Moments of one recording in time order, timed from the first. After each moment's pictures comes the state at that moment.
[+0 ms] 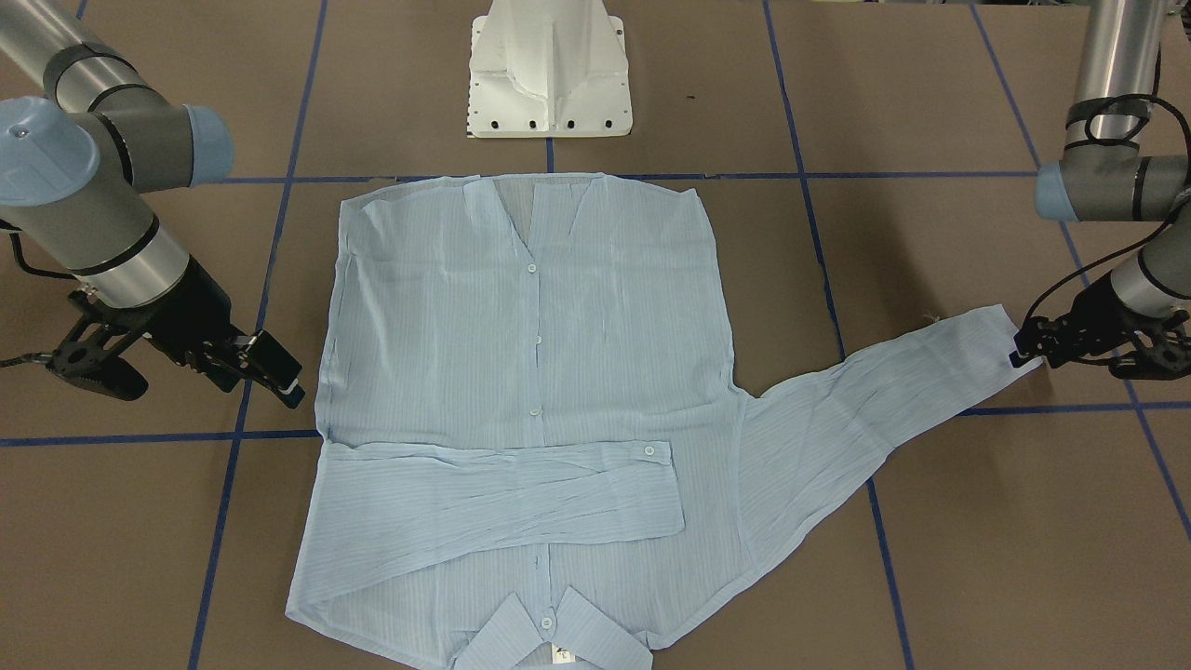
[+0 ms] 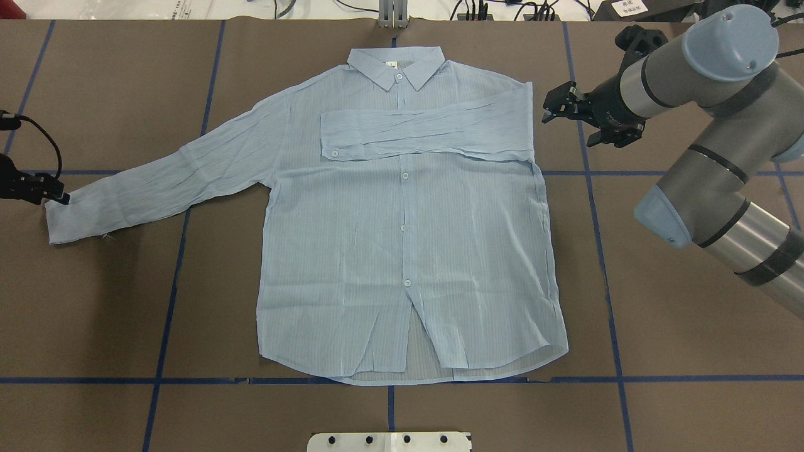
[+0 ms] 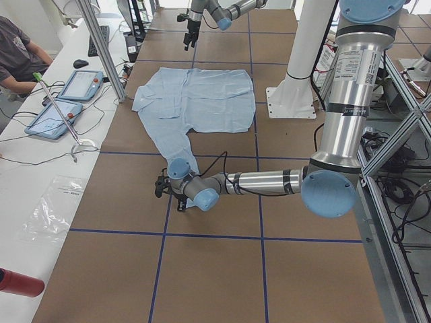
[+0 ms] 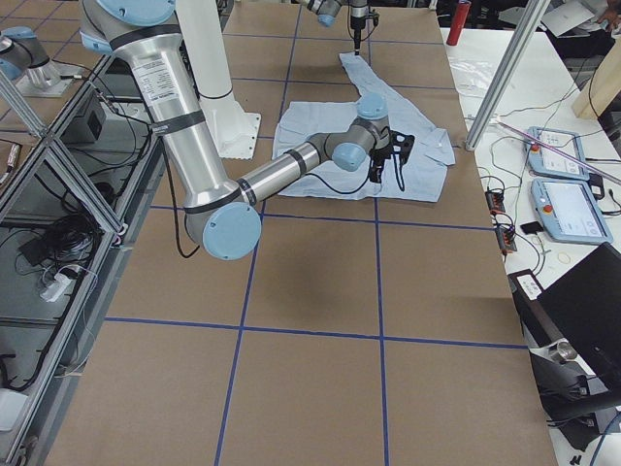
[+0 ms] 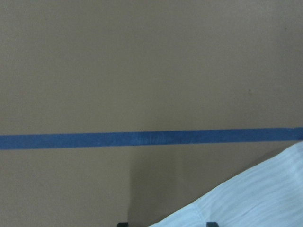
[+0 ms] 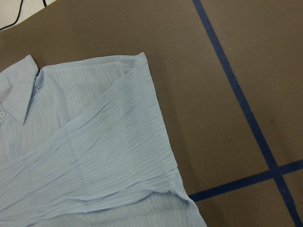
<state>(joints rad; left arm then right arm) -1.11 -1.69 -1.27 -2.32 -2.27 -0.69 0.92 -1.18 1.66 -1.12 2.07 1.40</state>
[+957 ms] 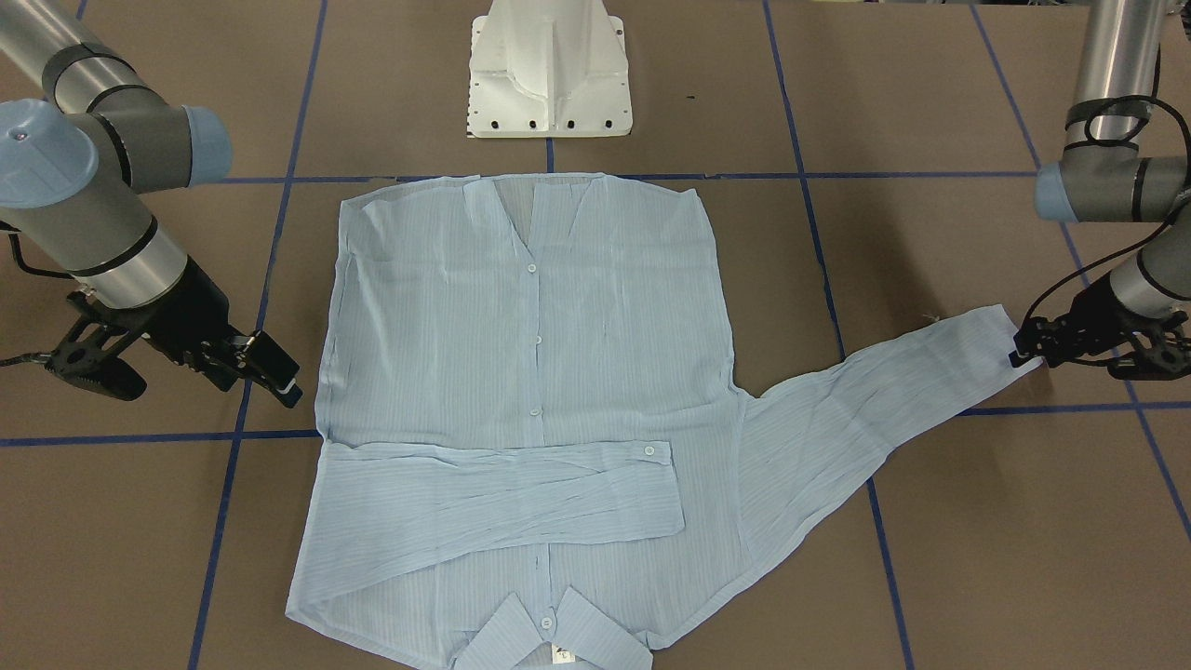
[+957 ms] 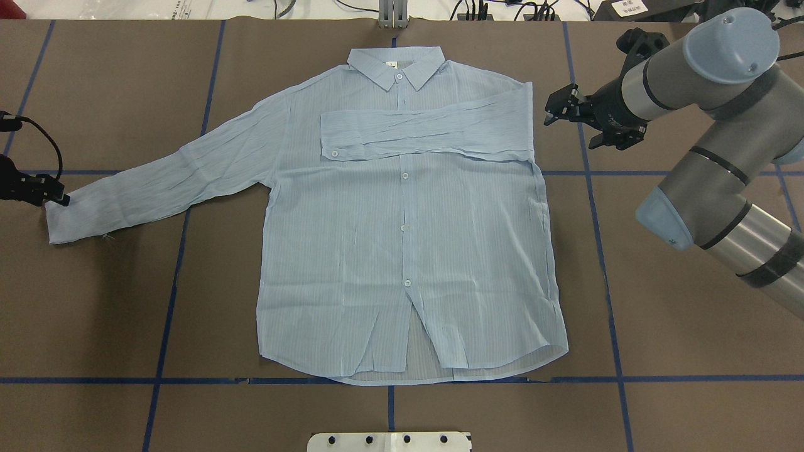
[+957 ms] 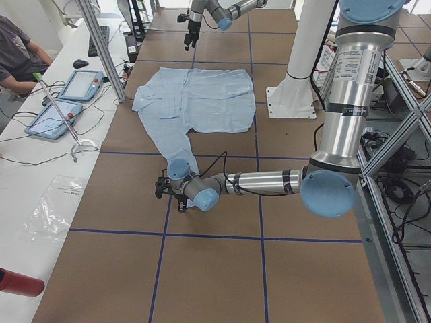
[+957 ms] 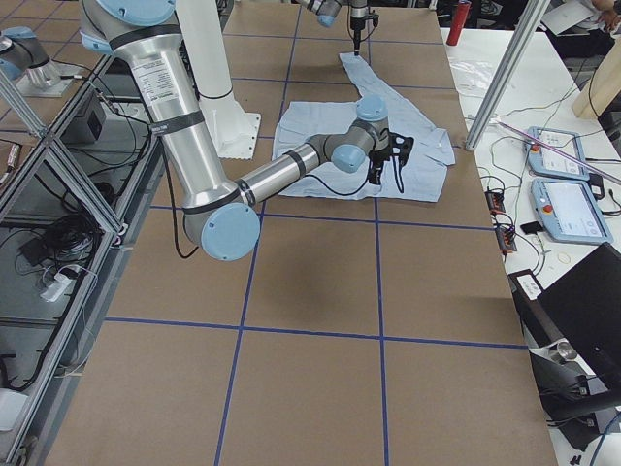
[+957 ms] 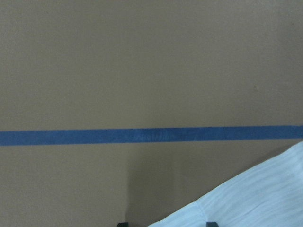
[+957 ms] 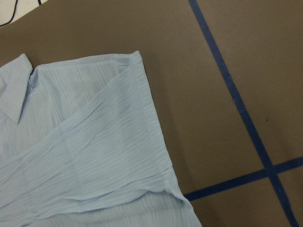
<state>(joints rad) -1.10 -1.70 -1.26 -2.32 -2.27 -0.69 0.92 -1.19 1.66 -1.12 2.07 1.40</state>
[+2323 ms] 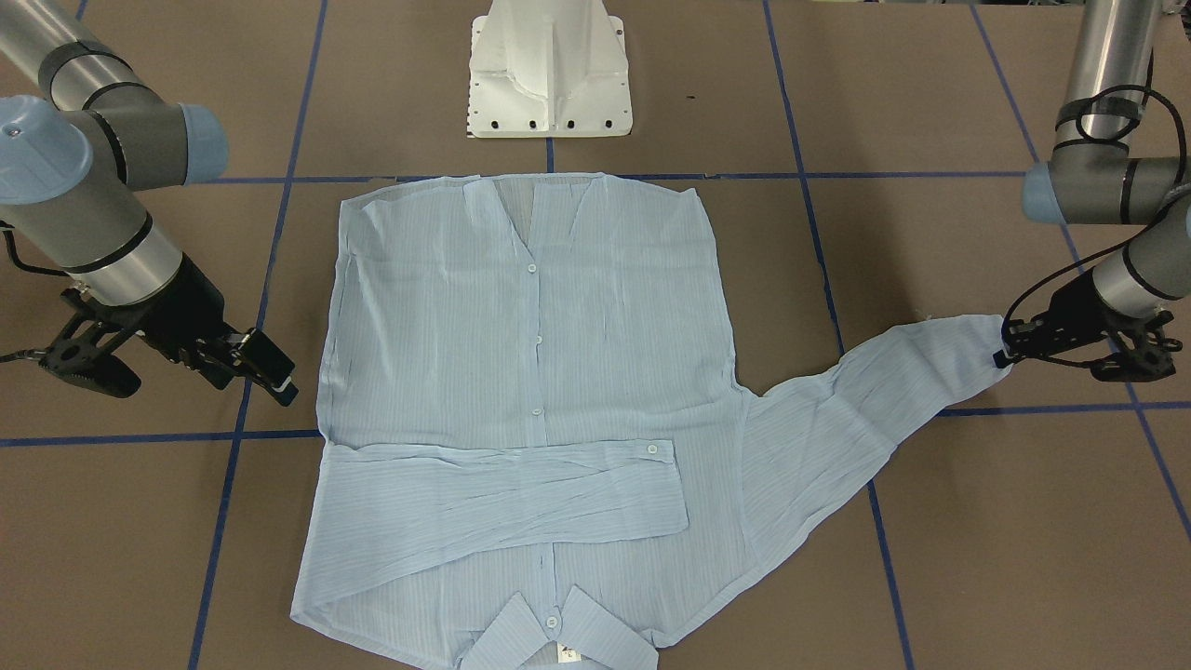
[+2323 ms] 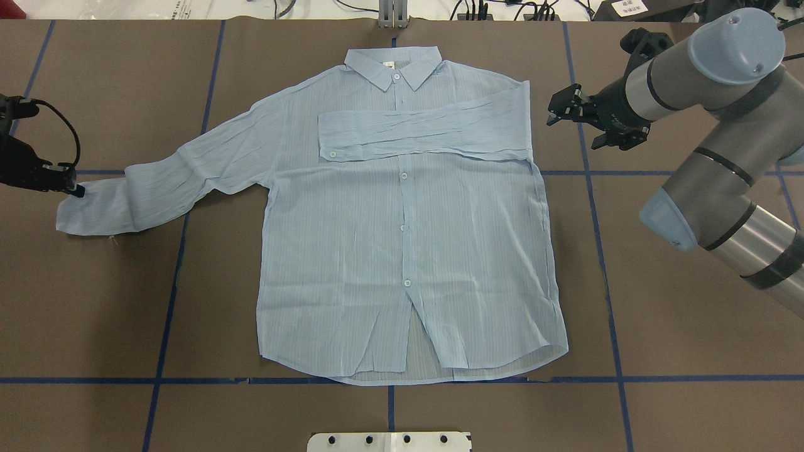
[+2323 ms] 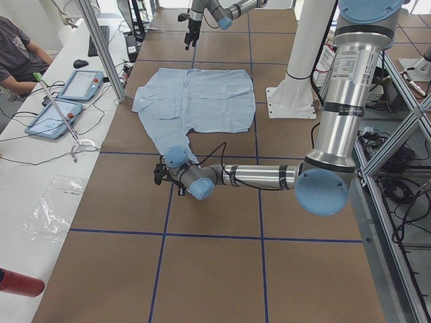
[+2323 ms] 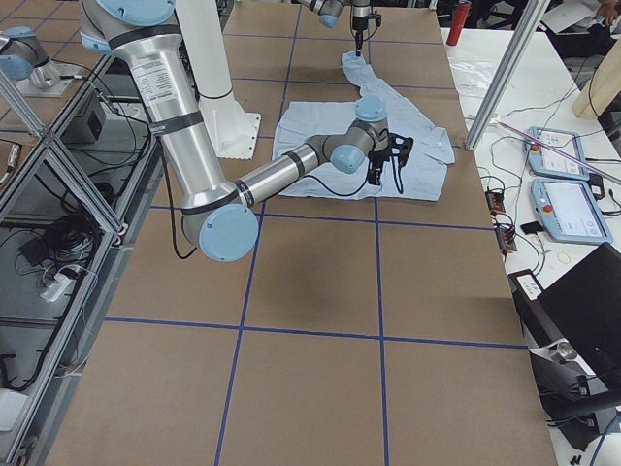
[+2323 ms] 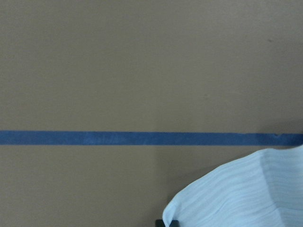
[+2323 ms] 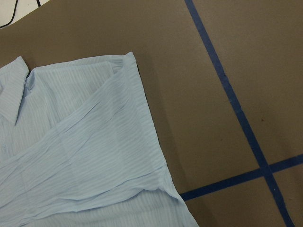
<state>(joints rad) -1.09 -1.73 -1.35 -2.31 -2.36 -0.84 0.92 -1.20 1.67 -1.12 2.07 1.40</state>
